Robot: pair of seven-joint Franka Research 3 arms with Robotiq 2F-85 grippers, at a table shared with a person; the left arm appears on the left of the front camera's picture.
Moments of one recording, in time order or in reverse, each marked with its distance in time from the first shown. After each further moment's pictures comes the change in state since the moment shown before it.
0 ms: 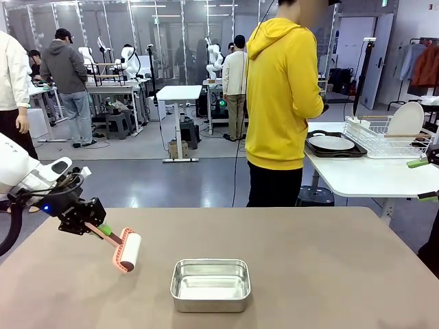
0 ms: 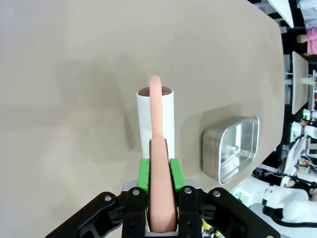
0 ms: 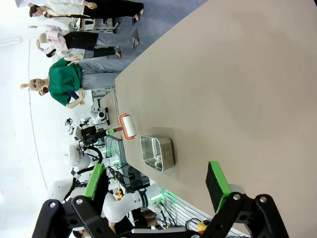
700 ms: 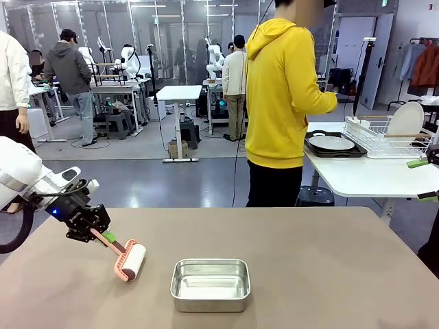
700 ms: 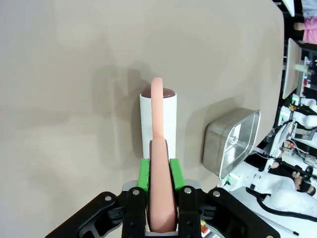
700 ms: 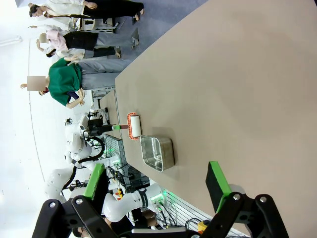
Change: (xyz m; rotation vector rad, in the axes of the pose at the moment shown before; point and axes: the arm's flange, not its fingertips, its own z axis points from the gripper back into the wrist) left arm 0.035 0.028 -0.032 -0.059 0.173 0.064; right arm 0.000 0.000 0.000 0.000 0.000 0.000
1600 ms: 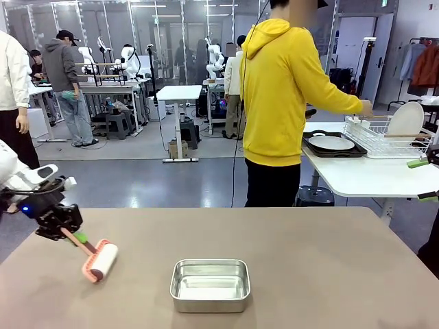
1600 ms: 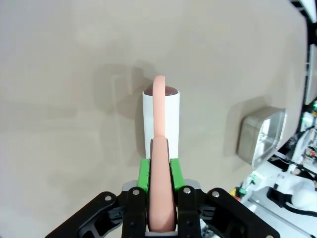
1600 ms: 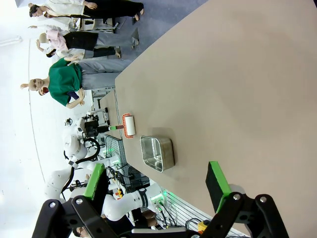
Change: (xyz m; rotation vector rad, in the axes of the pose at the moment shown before) left arm -0.013 0.044 0.059 0.141 -0.024 -0.014; right arm 0.000 0.000 0.000 0.000 0.000 0.000
